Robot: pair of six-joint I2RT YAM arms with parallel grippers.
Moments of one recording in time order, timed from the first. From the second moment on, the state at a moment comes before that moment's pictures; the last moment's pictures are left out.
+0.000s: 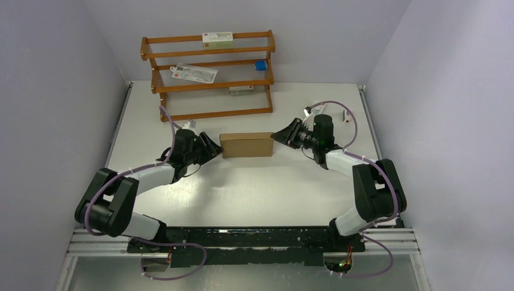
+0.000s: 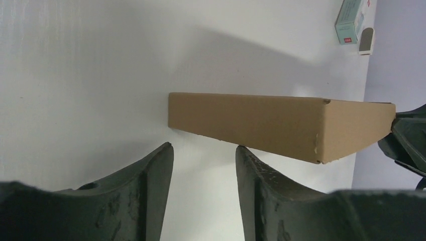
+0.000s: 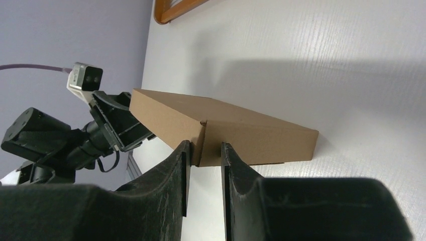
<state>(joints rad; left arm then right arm) -0.38 1.42 0.54 0.32 0.14 -0.86 0.23 1.55 0.69 0.45 -0.61 0.79</state>
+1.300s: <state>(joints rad) -0.36 0.94 0.82 -0.30 -0.06 -0.50 0.26 1.39 0.85 0.11 -0.55 0.29</state>
